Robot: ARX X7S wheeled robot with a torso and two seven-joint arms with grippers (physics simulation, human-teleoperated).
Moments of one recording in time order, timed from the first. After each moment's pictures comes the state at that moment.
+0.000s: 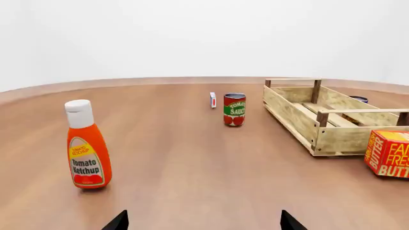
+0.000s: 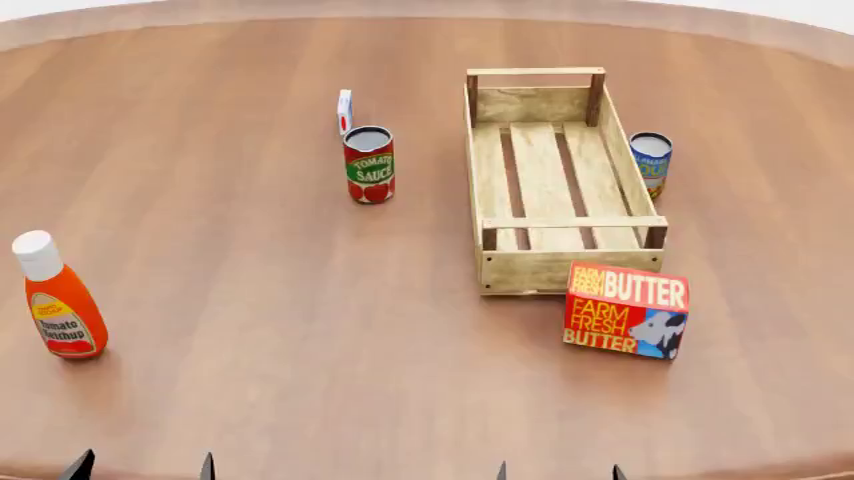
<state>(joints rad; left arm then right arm) 0.00 0.00 0.00 0.00 0.00 0.00 0.00 0.00 0.00 0.00 0.00 0.00 0.00 0.00</state>
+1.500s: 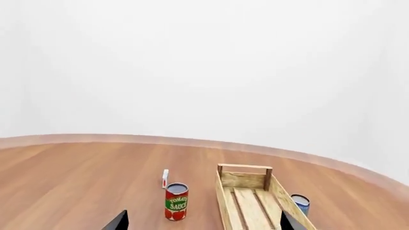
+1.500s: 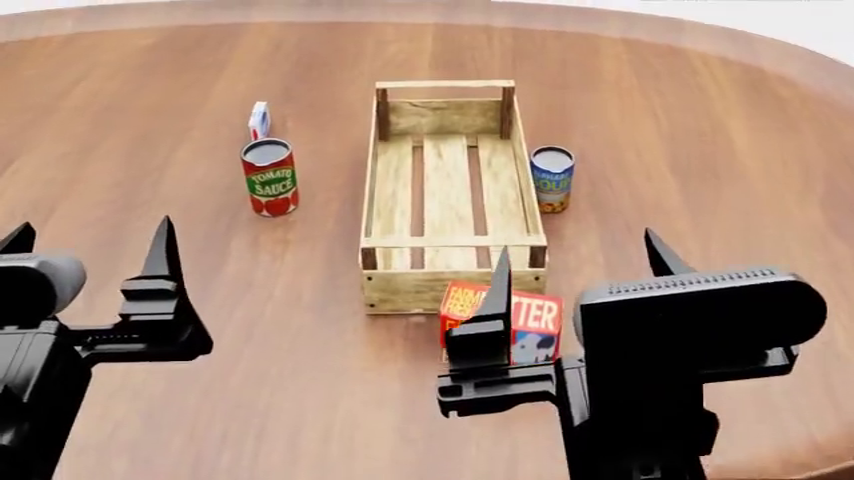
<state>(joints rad) -0.42 -0.07 0.03 0.60 -0.26 -0.86 -0.21 0.43 0.21 -0.09 -0.73 0.20 0.99 0.11</state>
